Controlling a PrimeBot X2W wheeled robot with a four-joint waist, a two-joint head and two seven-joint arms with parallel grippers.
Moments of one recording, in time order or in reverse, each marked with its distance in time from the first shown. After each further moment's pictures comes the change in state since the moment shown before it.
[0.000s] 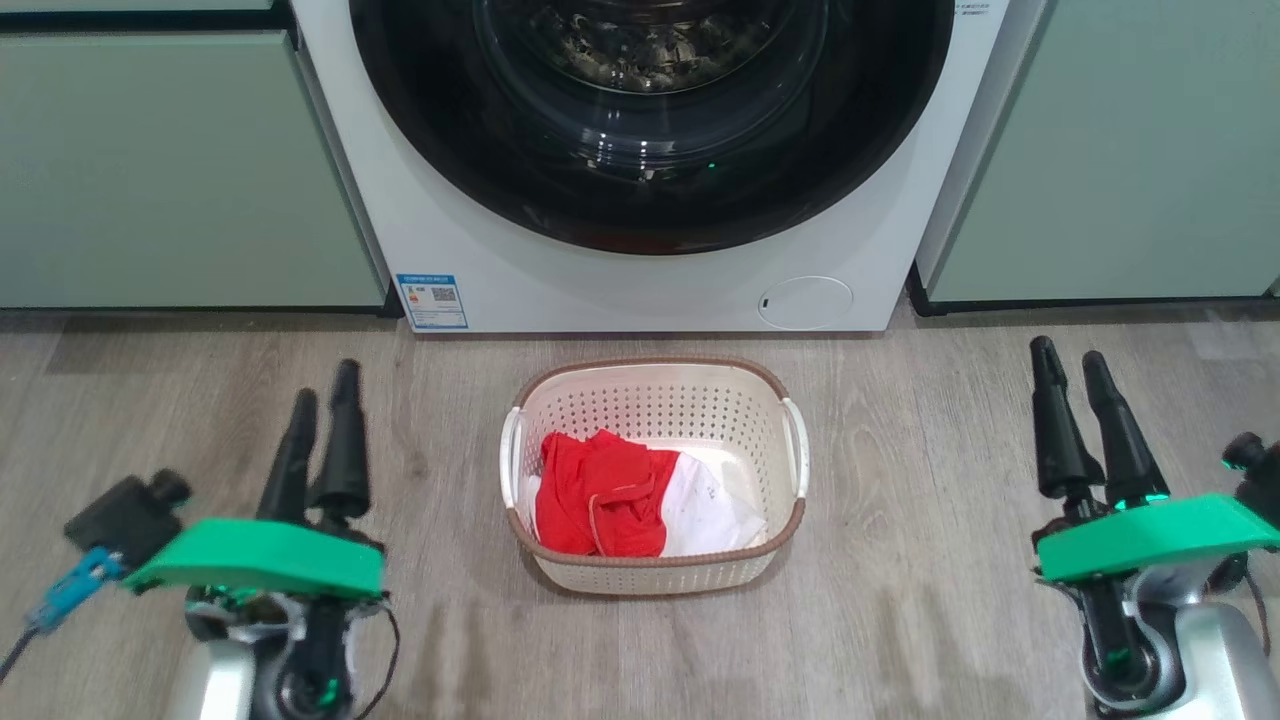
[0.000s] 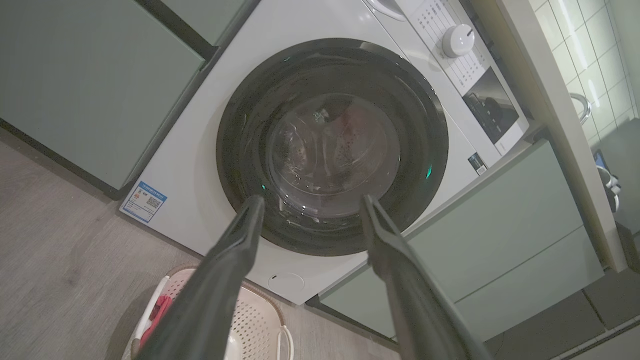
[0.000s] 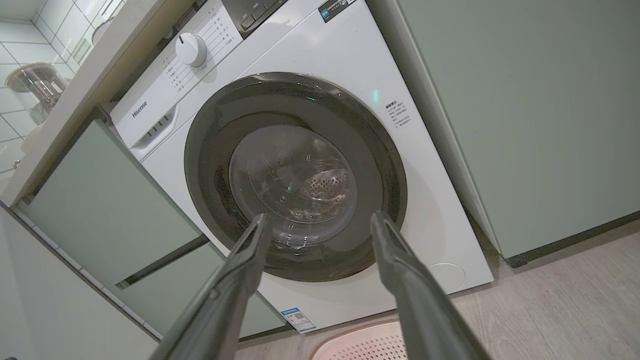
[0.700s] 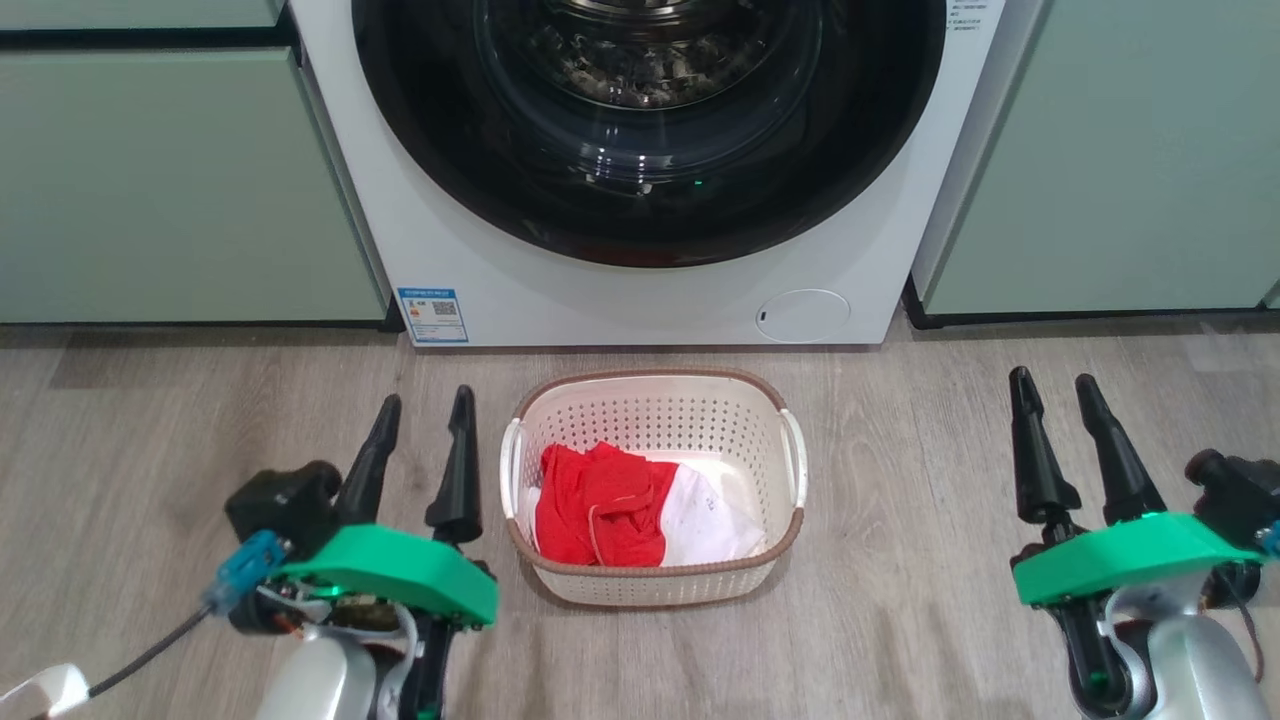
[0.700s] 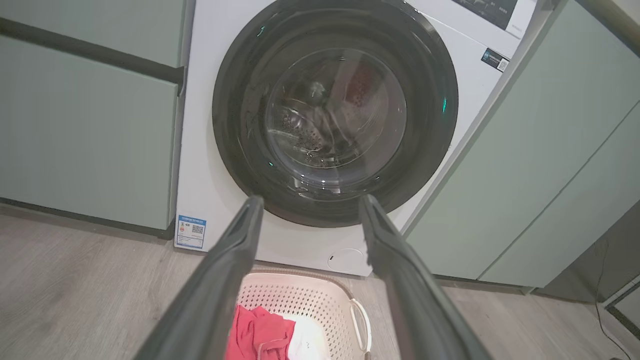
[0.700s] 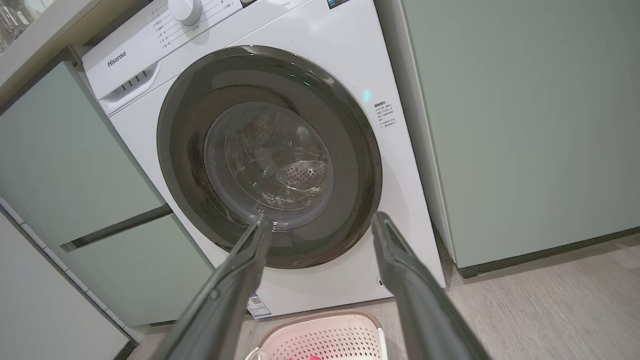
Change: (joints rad) left arm -0.017 0.042 -0.227 0.029 0.384 0.133 -0.062; right arm 0.007 -0.002 0.004 0.067 -0.217 0.000 -0.061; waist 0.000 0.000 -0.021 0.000
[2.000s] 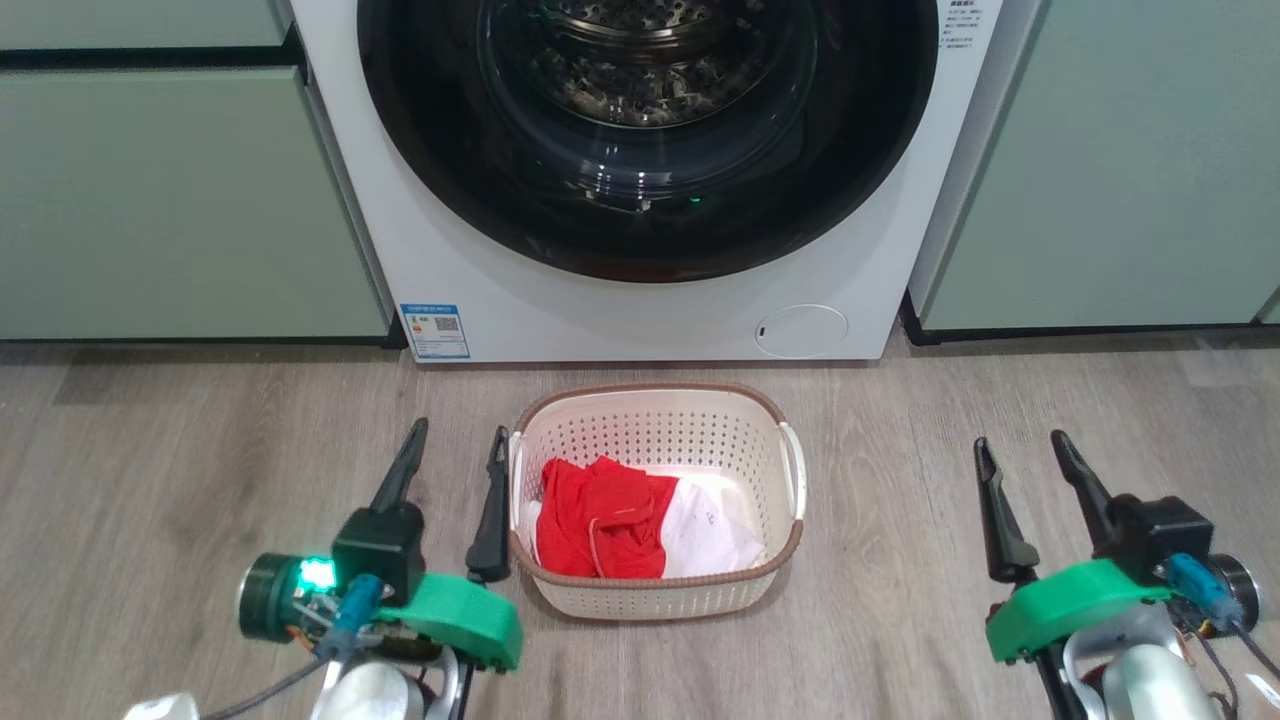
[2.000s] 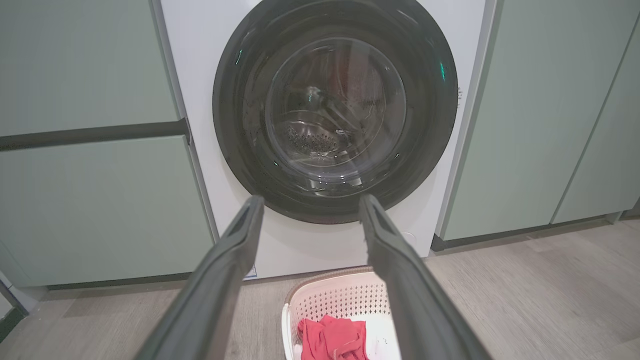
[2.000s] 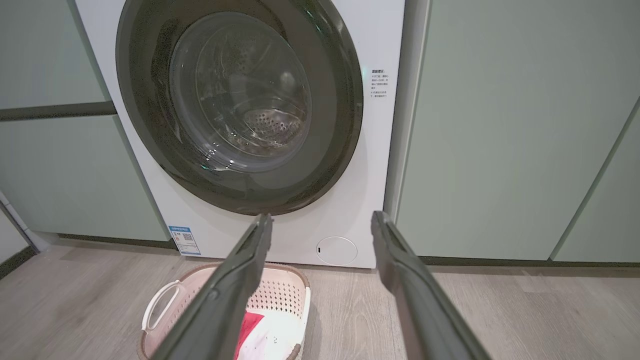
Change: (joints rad) left arm 0.002 -0.020 -0.030 0.128 0.349 -0.011 -0.106; right arm -0.003 0.000 -0.013 0.177 -0.369 0.000 -0.110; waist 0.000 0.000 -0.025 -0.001
